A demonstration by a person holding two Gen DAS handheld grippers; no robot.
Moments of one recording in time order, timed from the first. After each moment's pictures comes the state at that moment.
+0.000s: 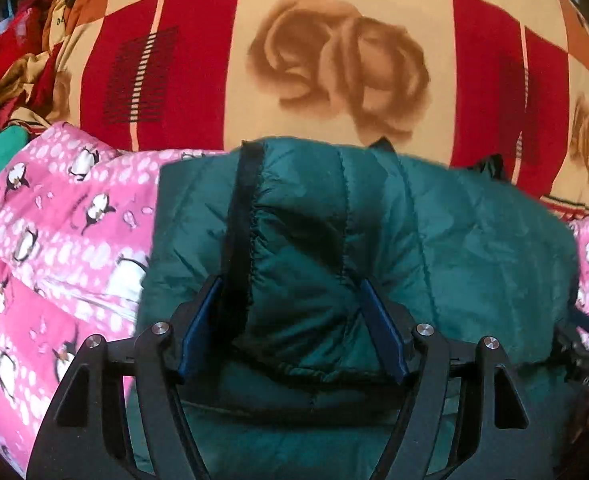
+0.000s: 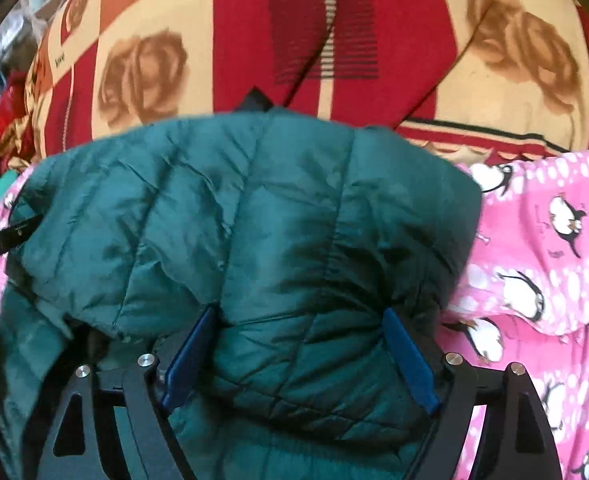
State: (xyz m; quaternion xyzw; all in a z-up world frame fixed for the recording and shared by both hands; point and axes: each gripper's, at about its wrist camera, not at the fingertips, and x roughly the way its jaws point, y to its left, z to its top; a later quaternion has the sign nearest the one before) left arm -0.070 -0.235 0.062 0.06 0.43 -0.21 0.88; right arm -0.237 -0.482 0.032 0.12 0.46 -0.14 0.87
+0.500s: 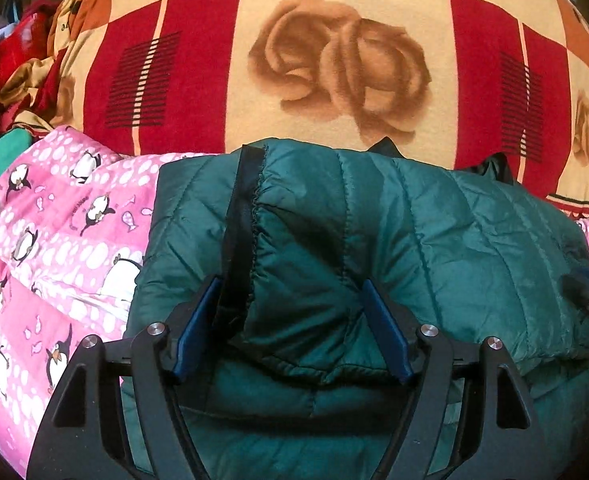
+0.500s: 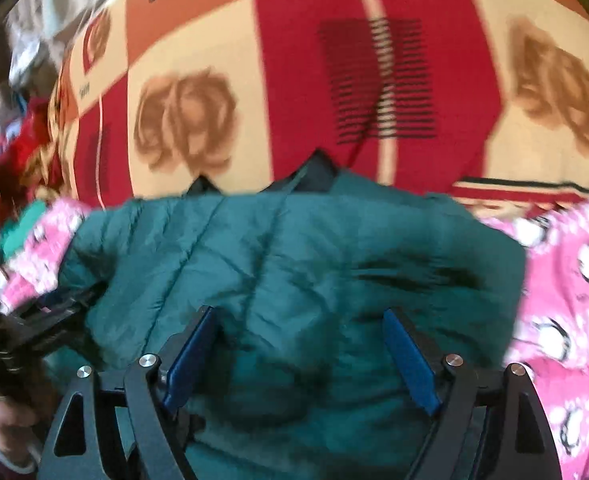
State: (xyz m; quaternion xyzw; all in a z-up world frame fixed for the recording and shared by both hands) left arm -0.074 -0.233 0.054 0.07 0.42 -0.20 0.88; right arm -0.194 -0.452 0.063 0.14 0.43 -0.11 0.88
